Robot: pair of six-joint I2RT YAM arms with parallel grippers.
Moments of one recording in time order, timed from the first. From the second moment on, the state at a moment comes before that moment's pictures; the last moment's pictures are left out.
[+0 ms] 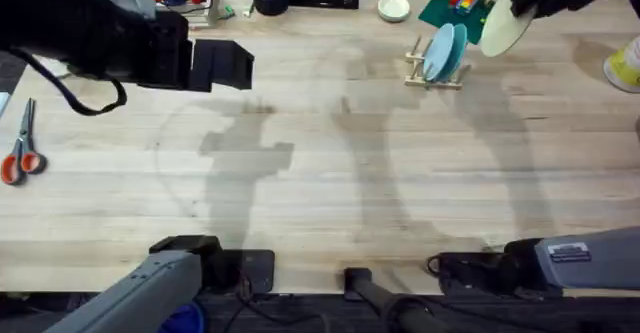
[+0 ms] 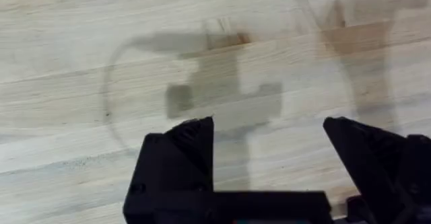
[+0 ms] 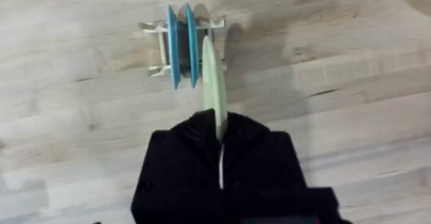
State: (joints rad) left arm 0.03 1.15 1.35 -1.34 0.19 0.11; right arm 0.06 1.61 1.79 -1.34 0.12 0.26
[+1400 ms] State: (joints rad) left arm 0.03 1.15 1.35 -1.34 0.19 0.11; right arm 0.04 1.72 1.79 -1.24 0.12 0.15
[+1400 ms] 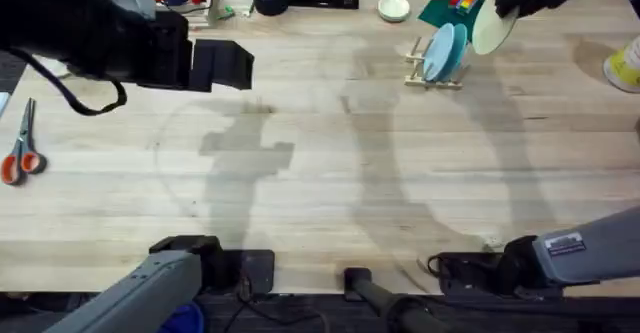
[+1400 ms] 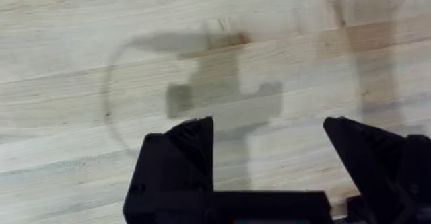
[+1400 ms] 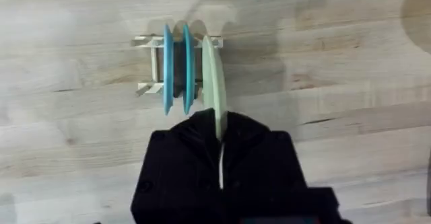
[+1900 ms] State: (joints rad) left arm 0.03 1.15 1.35 -1.34 0.19 0.11; right arm 0.04 1.77 1.79 -1.24 0.12 0.15
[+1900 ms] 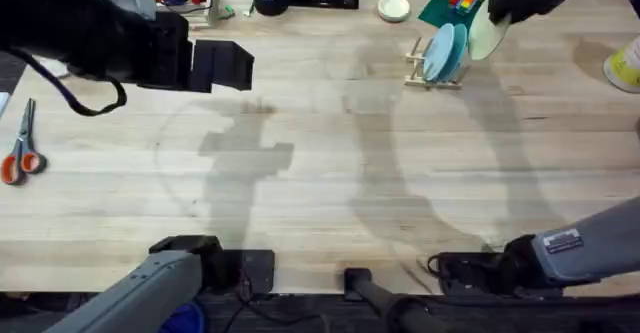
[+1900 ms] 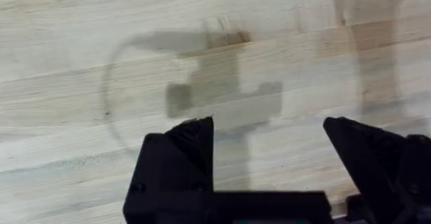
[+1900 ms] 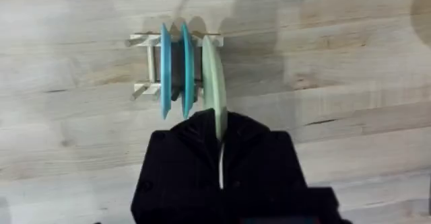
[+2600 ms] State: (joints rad) left arm 0.03 1.15 1.35 -1.34 0.19 0.11; right arm 0.04 1.79 1.79 -1.22 0.12 0.15
